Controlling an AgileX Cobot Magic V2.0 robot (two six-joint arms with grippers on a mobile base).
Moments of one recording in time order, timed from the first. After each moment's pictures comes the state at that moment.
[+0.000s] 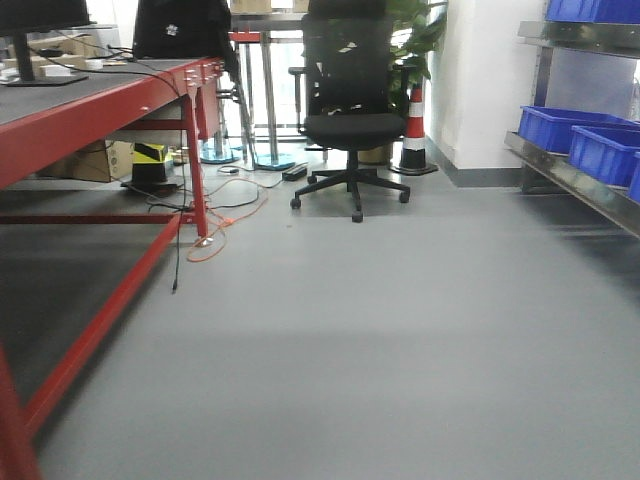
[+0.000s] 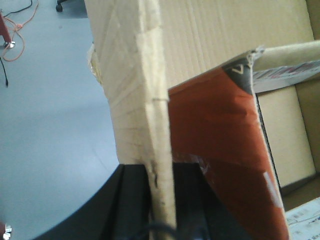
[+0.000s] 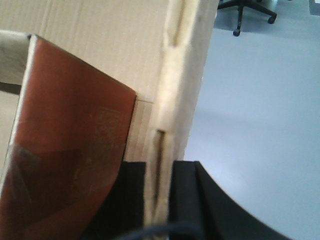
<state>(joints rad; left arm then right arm) -0.43 1.40 -2.08 0.09 1.27 -0.20 0.20 1.29 -1.87 0.26 1.17 -0.12</state>
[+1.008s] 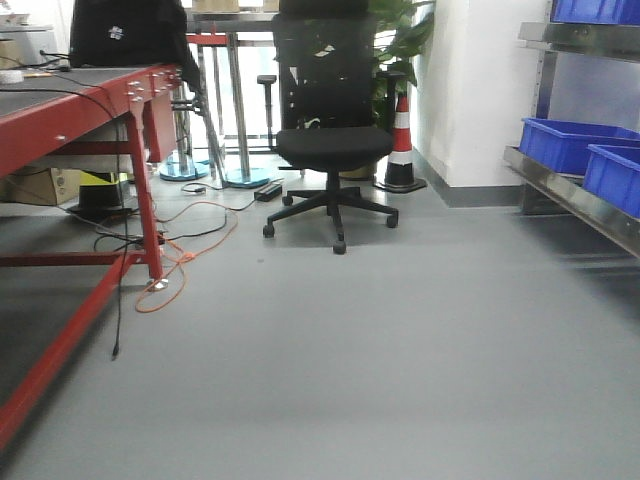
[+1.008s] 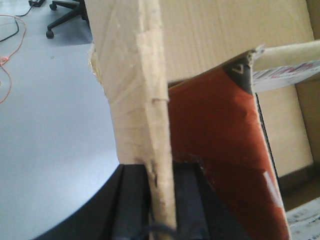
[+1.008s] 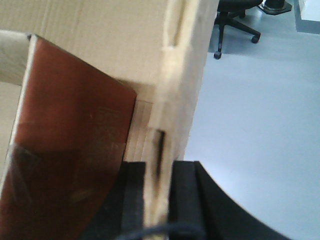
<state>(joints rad) -0.43 1.40 -2.08 0.09 1.27 -0.20 0.20 1.29 -1.87 0.26 1.17 -0.12</state>
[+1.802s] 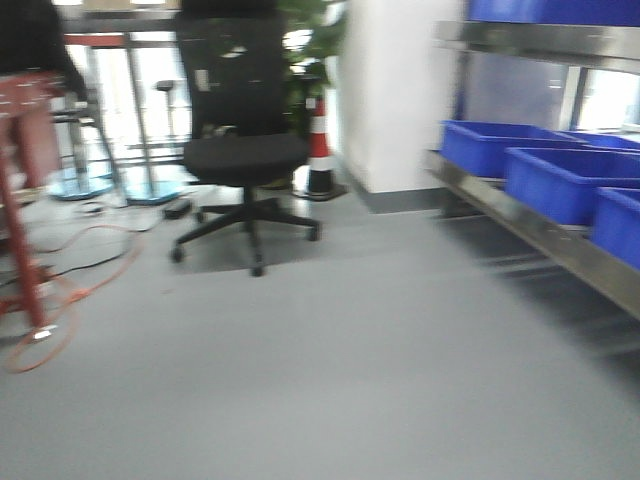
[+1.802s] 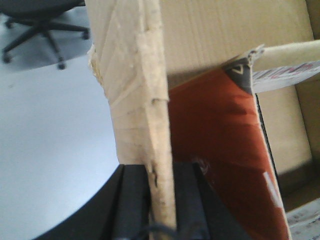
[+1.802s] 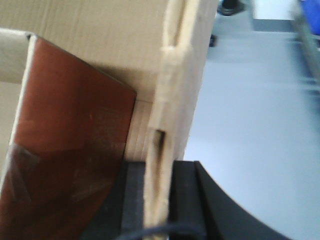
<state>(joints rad) -0.43 1.40 -2.08 0.09 1.27 -0.20 0.20 1.29 -1.87 0.26 1.16 -0.12</state>
